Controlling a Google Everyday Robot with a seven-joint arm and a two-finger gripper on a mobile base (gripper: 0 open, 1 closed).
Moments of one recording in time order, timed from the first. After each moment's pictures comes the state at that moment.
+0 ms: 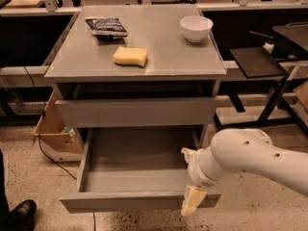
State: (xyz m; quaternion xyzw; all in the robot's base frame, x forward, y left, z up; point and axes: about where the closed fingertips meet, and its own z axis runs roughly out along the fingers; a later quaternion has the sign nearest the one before) arm 0.428 -0.096 0.614 -0.67 0.72 0.08 0.19
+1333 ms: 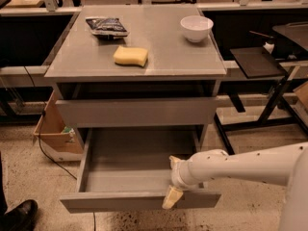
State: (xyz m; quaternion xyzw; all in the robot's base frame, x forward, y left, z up) arm 0.499 -0.059 0.453 -0.62 0.74 0.10 0.23
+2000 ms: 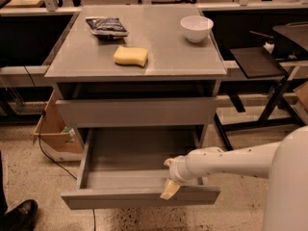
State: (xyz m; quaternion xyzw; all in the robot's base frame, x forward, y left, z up) arm 0.535 -0.057 0.431 -0.62 0.74 0.09 0.25
